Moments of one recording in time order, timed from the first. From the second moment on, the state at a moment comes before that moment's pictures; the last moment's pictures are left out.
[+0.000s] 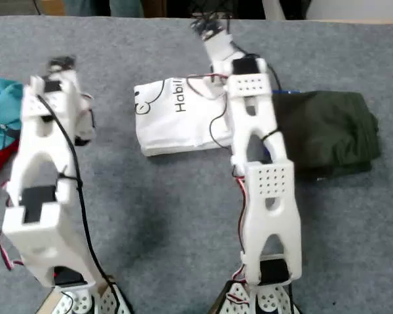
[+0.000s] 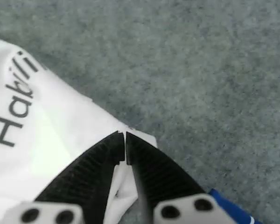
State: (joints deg) left arm -10.3 10.8 5.8 71.4 2.3; right arm -5.8 57.9 -59.8 66.1 28.4
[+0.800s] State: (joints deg) left arm 3.8 10.0 18.8 39.4 12.5; right arm -10.4 64.9 -88.9 97.7 28.5
